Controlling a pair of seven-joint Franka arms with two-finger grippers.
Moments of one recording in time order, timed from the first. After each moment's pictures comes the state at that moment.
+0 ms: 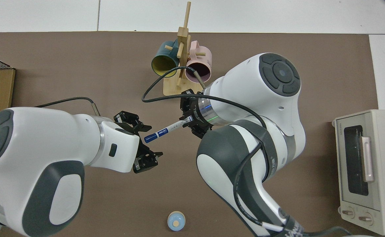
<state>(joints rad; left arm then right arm) -0.27 -0.15 -0.14 -1.98 -0.46 2.00 0.91 0.47 0.28 0.05 -1.52 0.39 1.93 1.51</state>
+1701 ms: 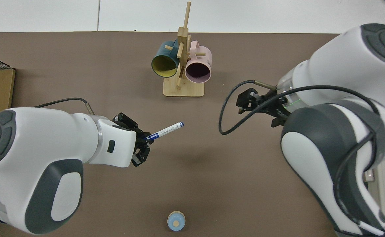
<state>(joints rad) -0.27 -0.15 -0.12 -2.00 -0.40 2.02 0.85 0.27 0.15 0.00 -1.53 0.19 1.63 0.60</state>
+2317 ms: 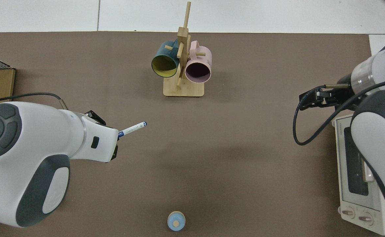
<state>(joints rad) -0.22 -0.15 -0.11 -2.00 -0.08 1.93 0.81 0.10 0.10 0.00 -1.53 0.04 1.59 0.16</state>
